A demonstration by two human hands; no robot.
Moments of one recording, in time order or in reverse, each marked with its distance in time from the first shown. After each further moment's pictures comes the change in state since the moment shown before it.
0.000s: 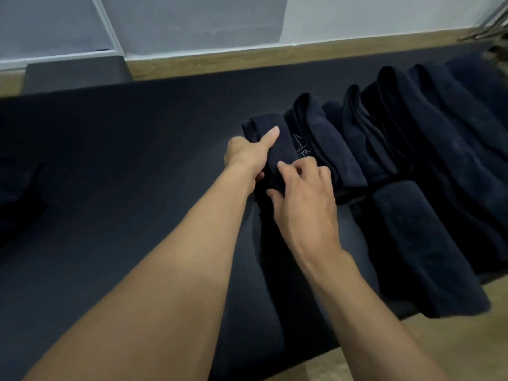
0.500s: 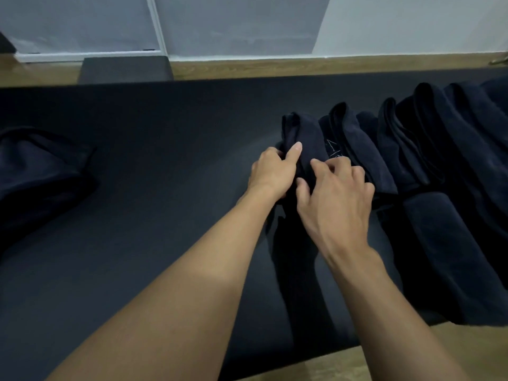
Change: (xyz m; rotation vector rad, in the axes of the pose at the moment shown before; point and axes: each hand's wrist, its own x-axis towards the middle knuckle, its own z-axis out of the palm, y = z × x) left_hand -0.024 -0.021 -0.030 0.300 -0.027 0.180; right_hand -0.003 -0.027 -0.015 -0.167 0.016 0.055
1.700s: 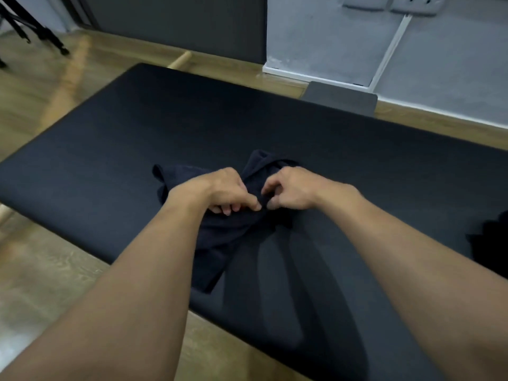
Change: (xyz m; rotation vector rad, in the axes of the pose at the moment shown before) left_hand -0.142 -0.148 -0.352 0.340 0.147 -0.402; right_hand -0.018 -0.323 0.046 0.154 -0.916 -1.033
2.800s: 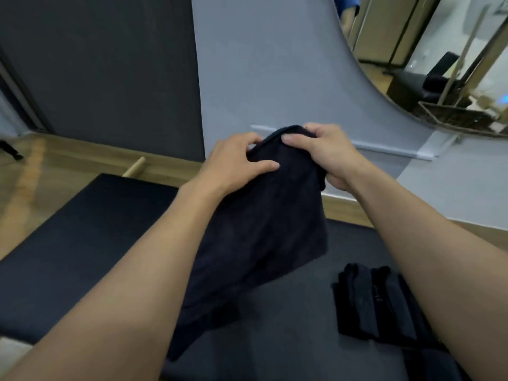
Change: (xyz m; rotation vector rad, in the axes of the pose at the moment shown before) left_hand -0.174 0.249 -0.165 -0.111 0.478 0.711; right_hand -0.218 -0.070 -0.309 0.887 0.758 0.024
